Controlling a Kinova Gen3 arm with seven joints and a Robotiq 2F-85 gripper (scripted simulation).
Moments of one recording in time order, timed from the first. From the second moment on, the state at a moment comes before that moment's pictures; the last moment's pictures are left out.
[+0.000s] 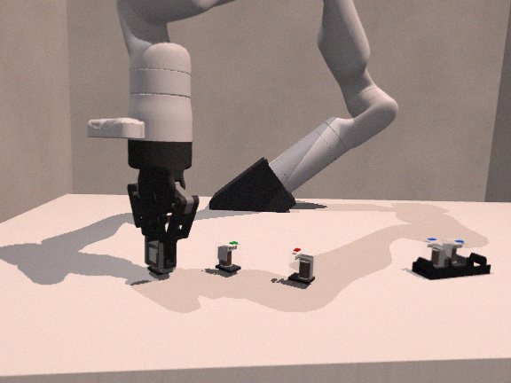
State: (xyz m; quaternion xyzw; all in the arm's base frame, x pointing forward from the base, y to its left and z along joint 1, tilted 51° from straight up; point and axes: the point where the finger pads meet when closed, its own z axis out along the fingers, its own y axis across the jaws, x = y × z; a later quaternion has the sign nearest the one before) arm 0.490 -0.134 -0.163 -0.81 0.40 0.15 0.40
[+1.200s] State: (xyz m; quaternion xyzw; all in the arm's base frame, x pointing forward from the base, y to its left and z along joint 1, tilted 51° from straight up) arm 0.487 -0.141 -0.155 -0.81 0.40 0.15 0.40
